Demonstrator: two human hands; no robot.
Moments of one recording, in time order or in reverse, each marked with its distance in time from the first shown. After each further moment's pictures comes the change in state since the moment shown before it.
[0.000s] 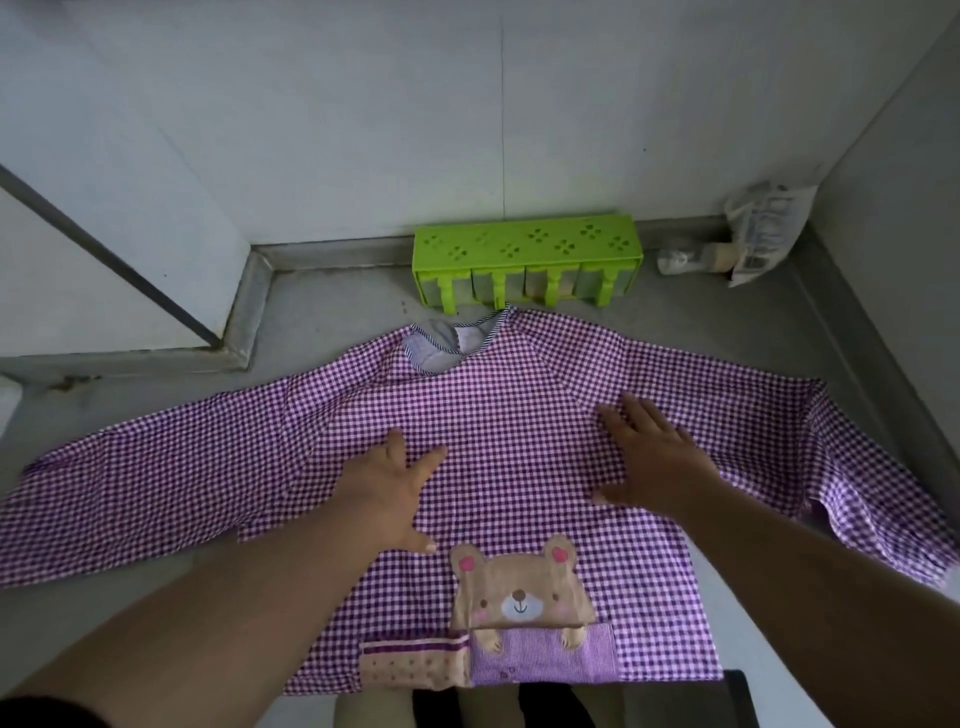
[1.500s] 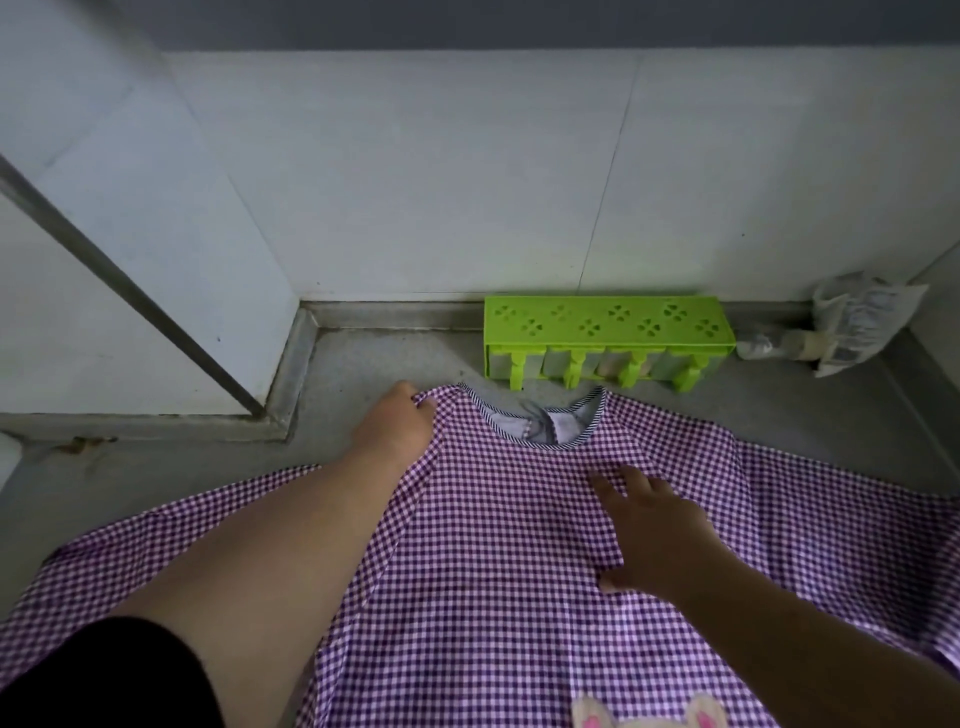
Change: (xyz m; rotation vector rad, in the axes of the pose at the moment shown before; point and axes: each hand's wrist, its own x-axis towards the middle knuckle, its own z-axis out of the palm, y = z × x) left_hand 0.135 -0.132 -0.066 -1.023 0.417 -0.334; right_hand 0.049 -0.120 -0.032 -0.265 0.009 -0.053
